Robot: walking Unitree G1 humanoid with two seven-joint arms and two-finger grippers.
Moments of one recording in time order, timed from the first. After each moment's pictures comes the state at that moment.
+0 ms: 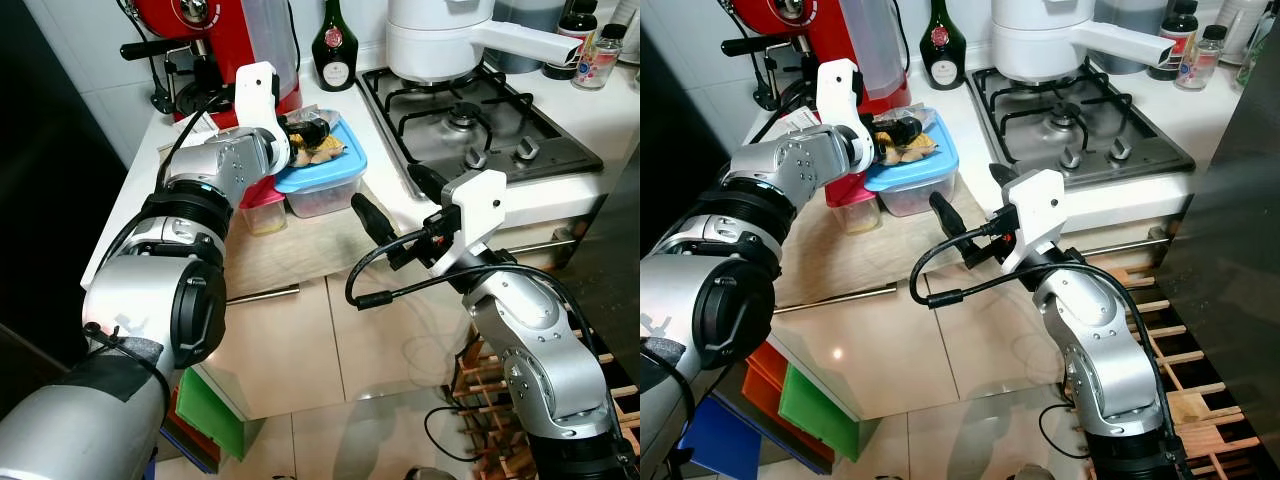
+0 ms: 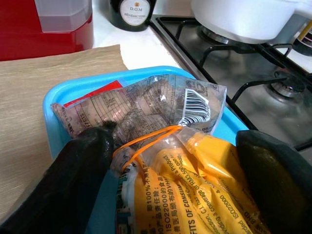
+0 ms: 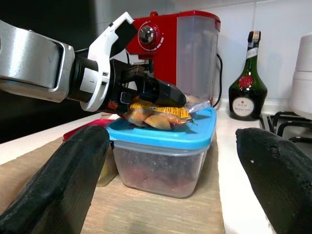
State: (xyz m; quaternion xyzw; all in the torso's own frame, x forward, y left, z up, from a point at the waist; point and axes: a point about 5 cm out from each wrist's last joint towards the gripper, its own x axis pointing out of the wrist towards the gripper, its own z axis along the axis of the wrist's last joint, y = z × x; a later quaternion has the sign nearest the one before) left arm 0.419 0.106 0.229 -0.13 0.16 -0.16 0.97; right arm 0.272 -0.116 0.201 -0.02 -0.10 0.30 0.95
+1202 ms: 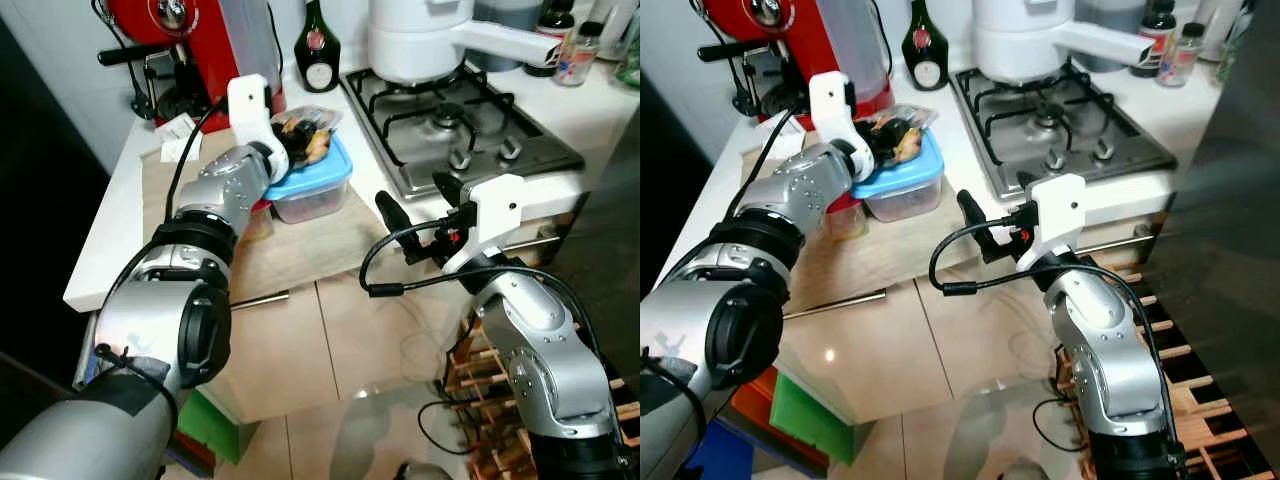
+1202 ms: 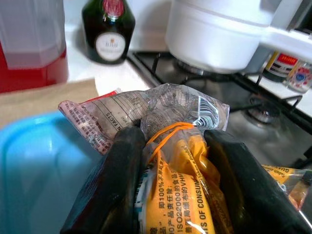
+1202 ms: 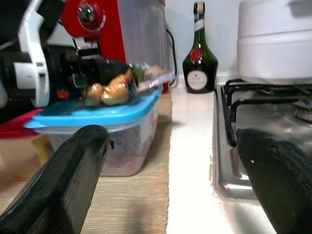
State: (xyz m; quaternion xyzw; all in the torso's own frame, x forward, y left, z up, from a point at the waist) left arm 0.418 0.104 0.226 -0.13 0.05 -0.18 0.97; right arm 0.280 -0.134 0.189 0.01 -0.07 0.22 0.97
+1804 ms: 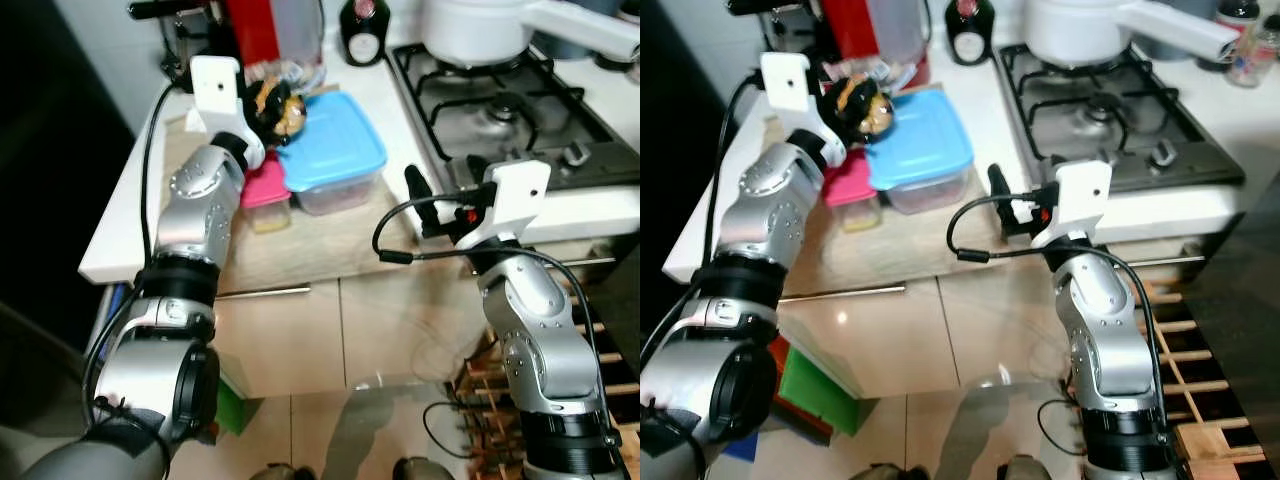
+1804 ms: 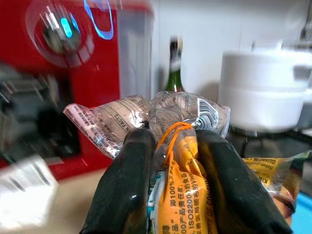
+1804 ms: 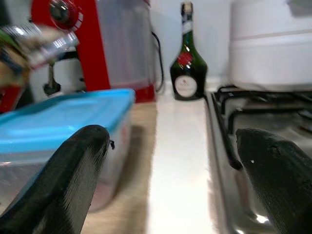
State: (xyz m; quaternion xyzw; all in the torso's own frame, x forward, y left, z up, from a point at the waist) left arm 0.388 0.129 0.256 -0.04 -0.16 -0.17 0.97; right arm 0.299 -0.150 0.194 0.01 -0.12 0.12 0.99
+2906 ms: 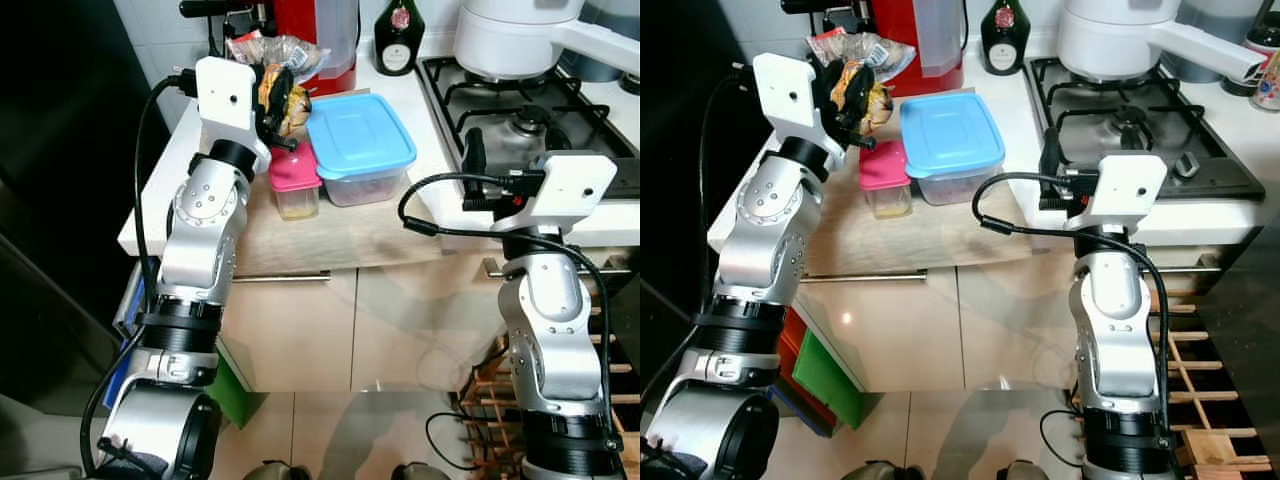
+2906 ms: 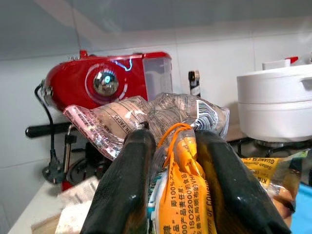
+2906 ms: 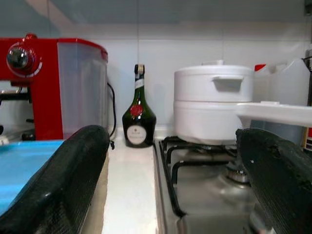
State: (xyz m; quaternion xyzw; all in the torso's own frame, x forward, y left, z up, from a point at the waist) left arm 0.356 0.116 0.261 0.03 -0.22 -0.13 0.97; right arm 0.291 -0.171 0.214 -0.03 -0.22 -0.02 0.97
